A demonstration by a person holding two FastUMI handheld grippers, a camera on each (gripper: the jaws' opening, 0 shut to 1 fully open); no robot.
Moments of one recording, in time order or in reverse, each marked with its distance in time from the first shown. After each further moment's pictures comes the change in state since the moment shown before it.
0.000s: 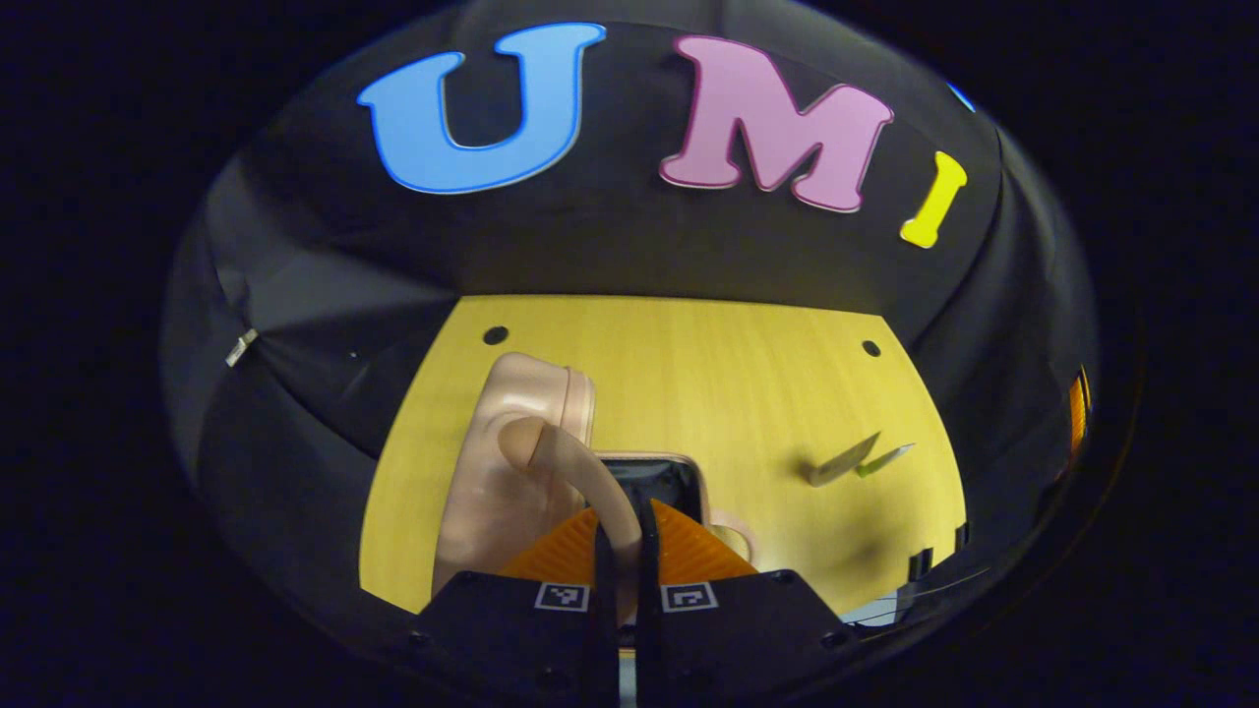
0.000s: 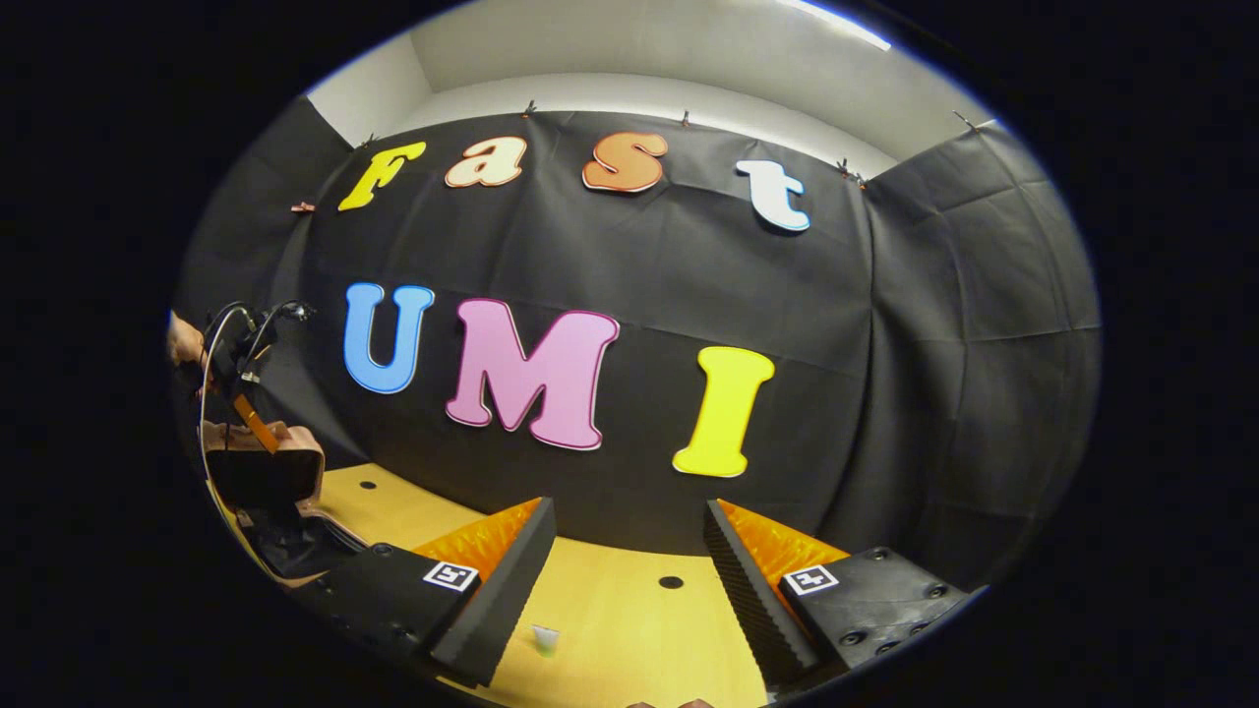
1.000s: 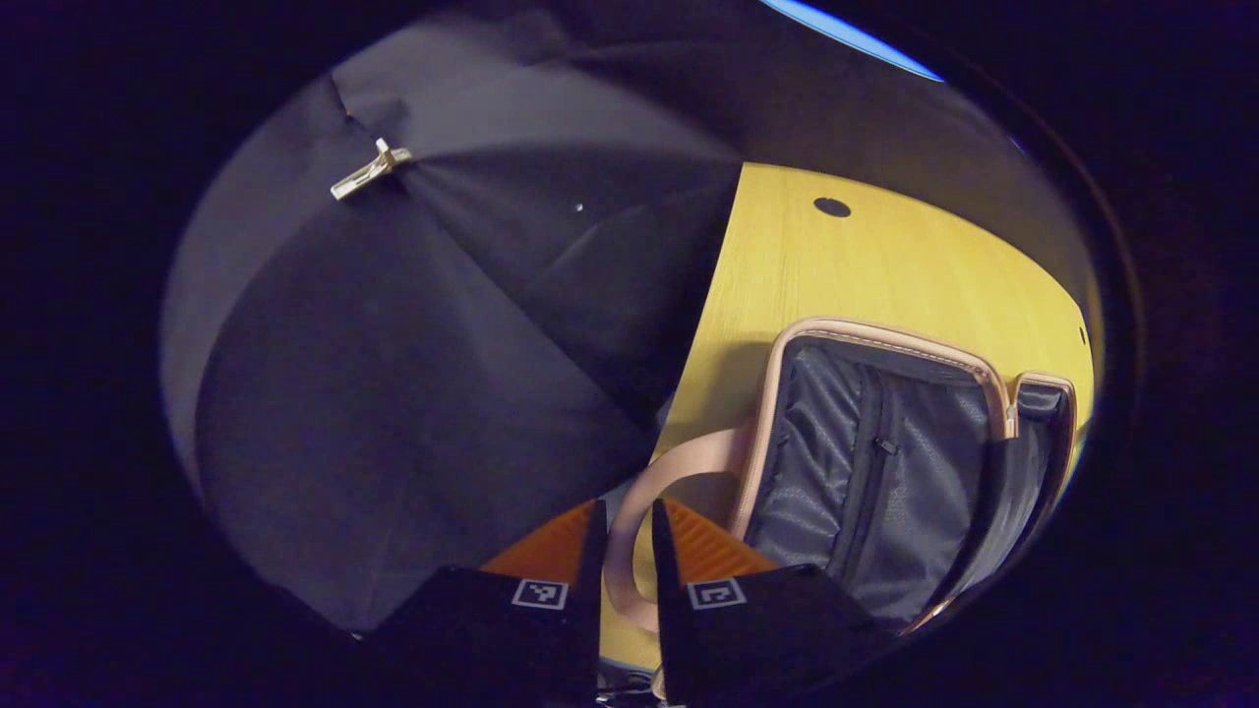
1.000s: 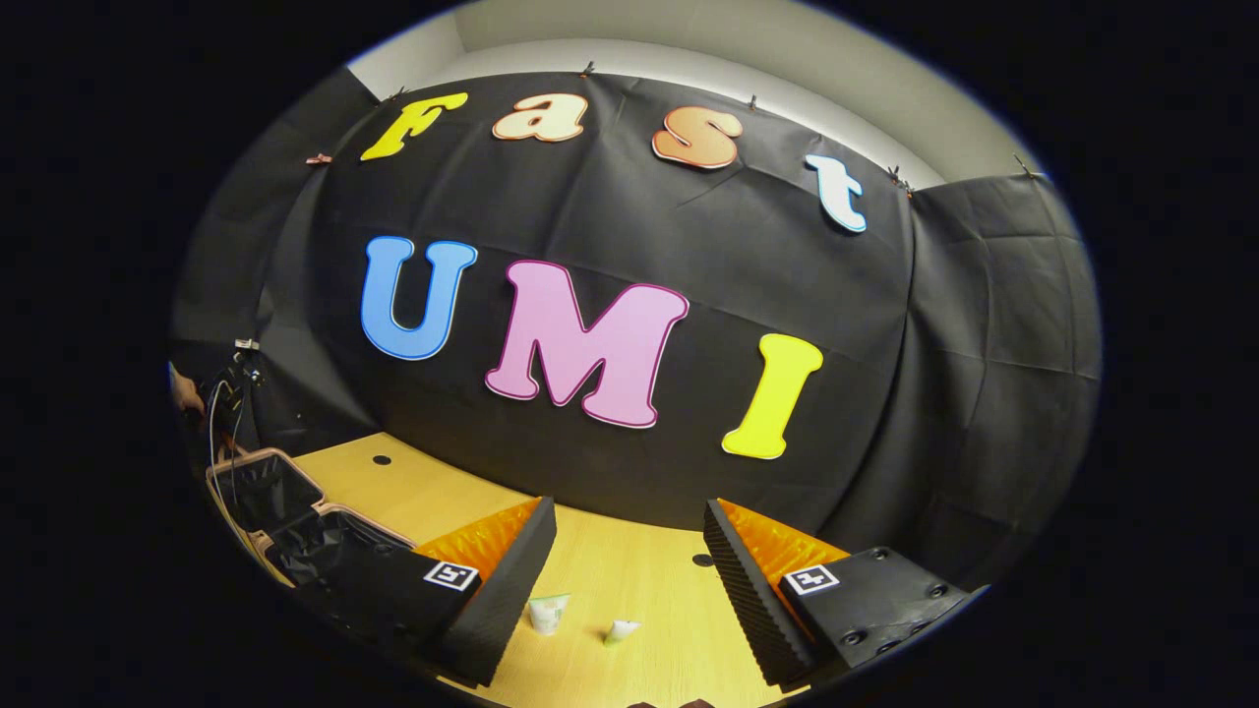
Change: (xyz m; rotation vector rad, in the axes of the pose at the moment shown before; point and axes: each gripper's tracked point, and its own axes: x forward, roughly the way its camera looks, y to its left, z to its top) left arm 0.158 0.370 -0.157 -0.186 0.270 0.349; right arm 0.003 0.120 0.006 -0.100 0.125 -0.032
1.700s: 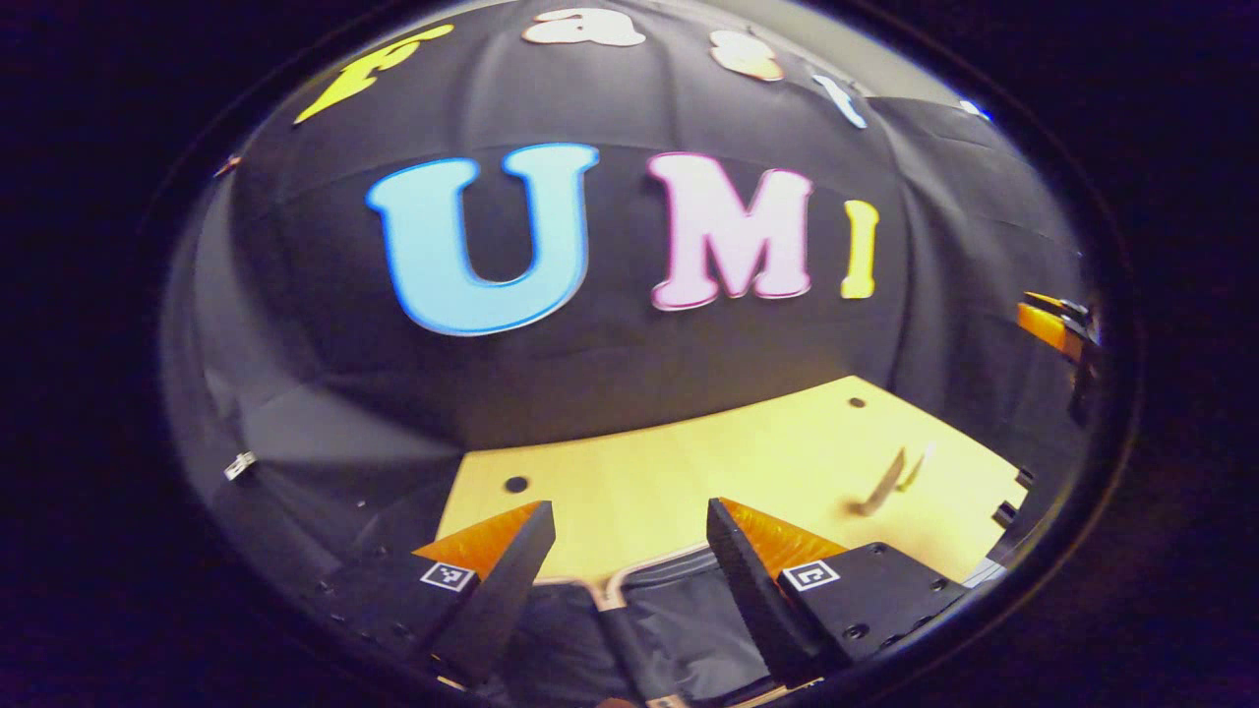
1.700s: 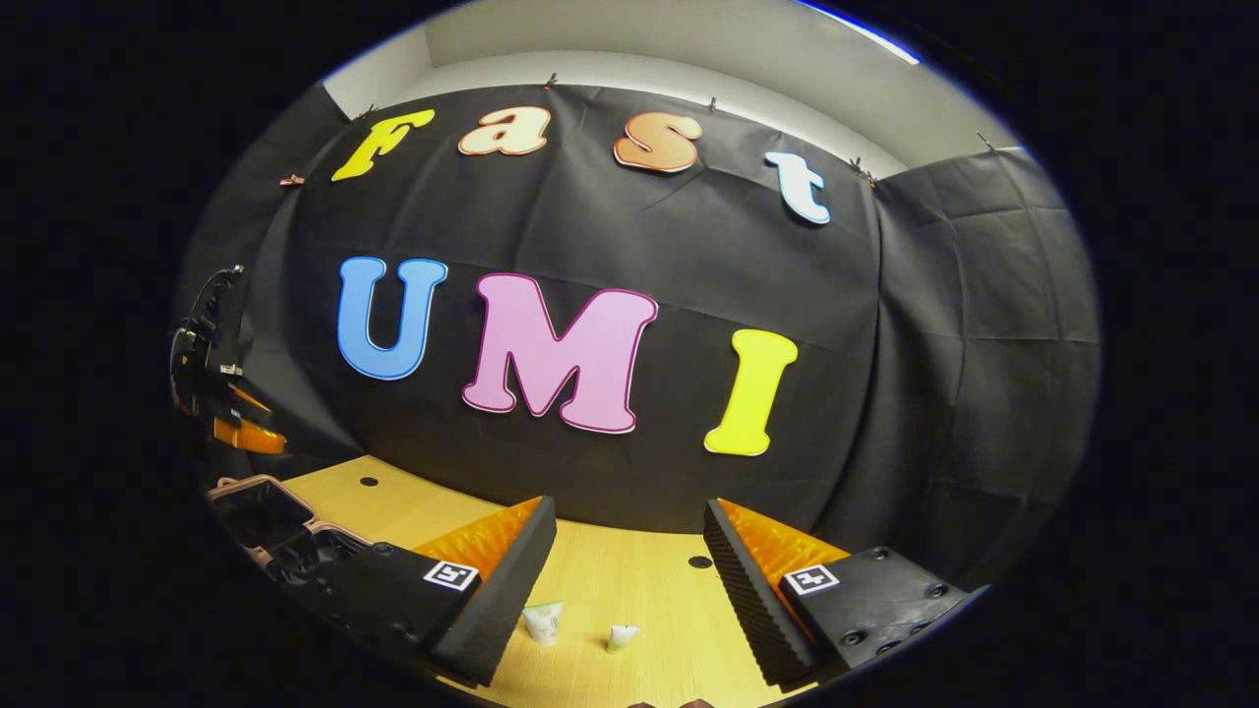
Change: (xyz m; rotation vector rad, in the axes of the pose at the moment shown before) left arm -0.355 -0.351 0.090 0.411 -0.796 -0.677; right arm -0.001 -0.033 -0.020 0.096 -0.040 -0.066
